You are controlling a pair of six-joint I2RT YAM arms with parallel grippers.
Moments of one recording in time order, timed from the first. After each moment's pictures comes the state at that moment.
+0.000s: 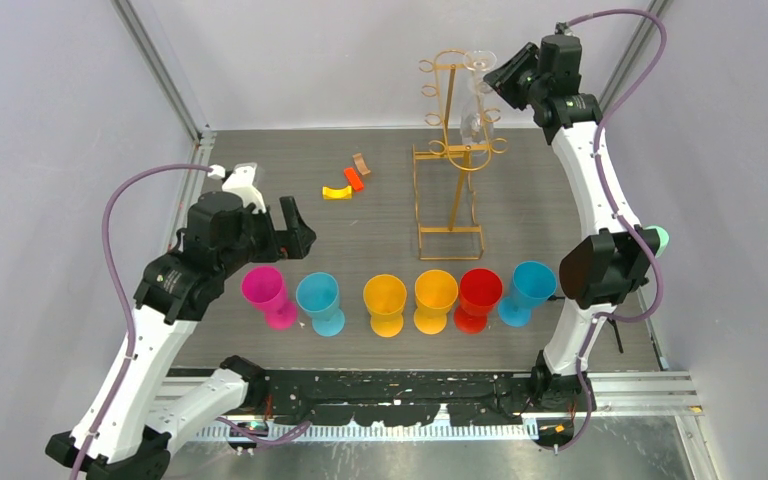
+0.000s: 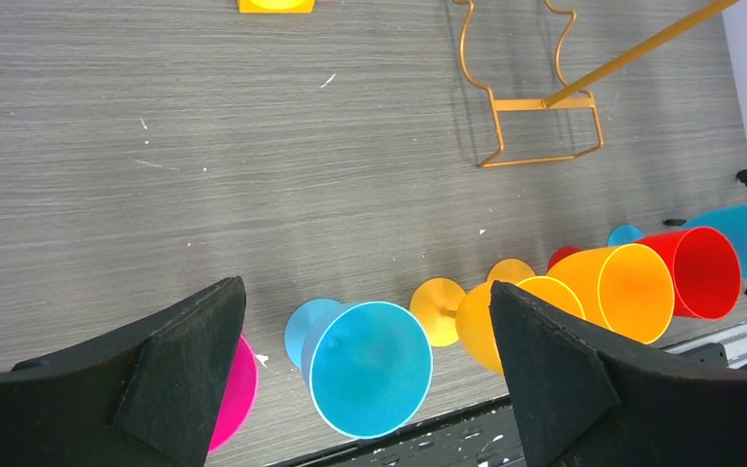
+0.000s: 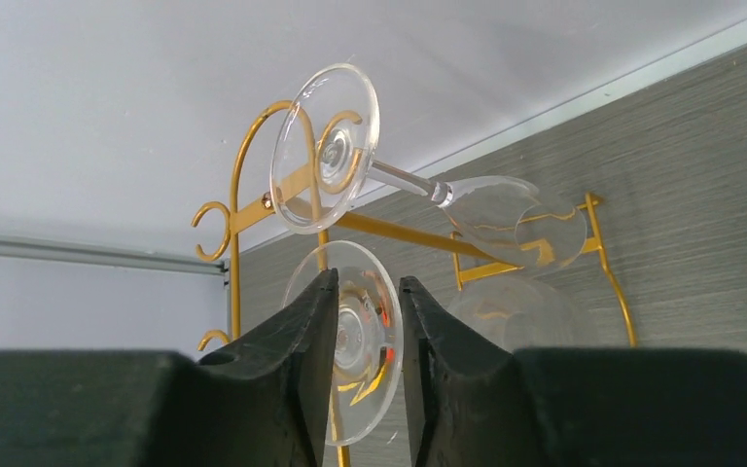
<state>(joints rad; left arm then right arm) -0.44 0.87 1.23 -0.89 -0.04 -0.41 0.10 1.87 2.04 -0.49 -0.08 0.75</state>
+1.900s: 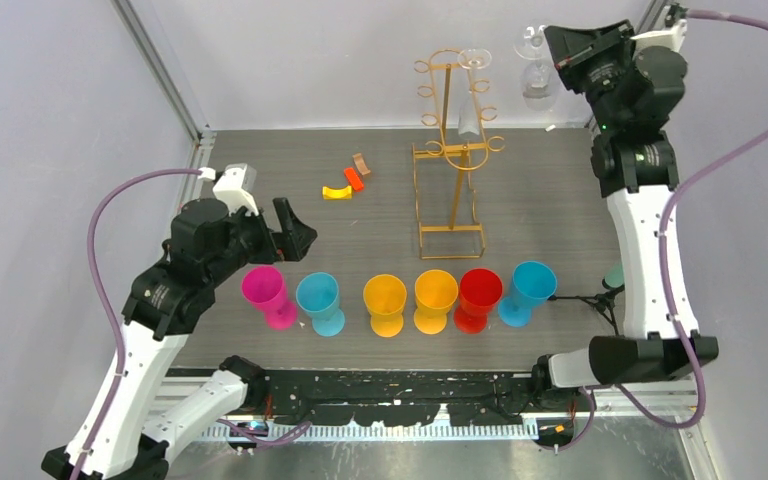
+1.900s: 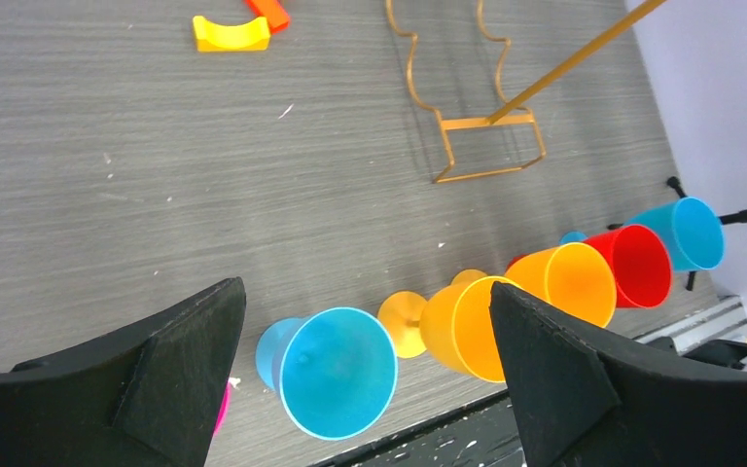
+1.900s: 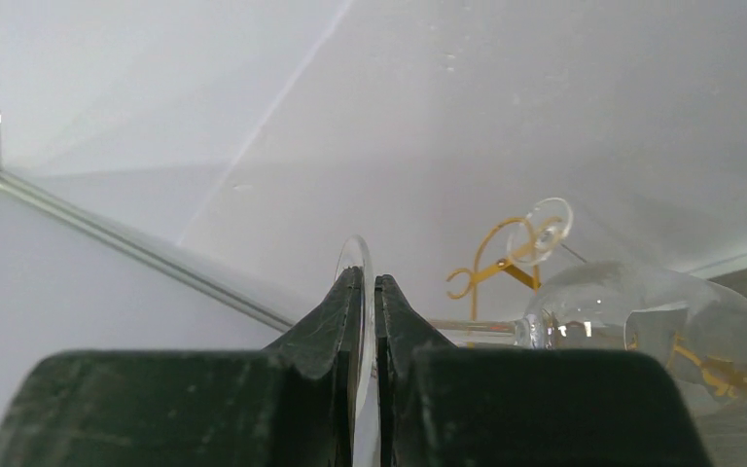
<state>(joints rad) -0.44 0.81 1.23 -0.86 0.00 -0.43 0.03 1.43 1.78 -0.19 -0.08 0.91</state>
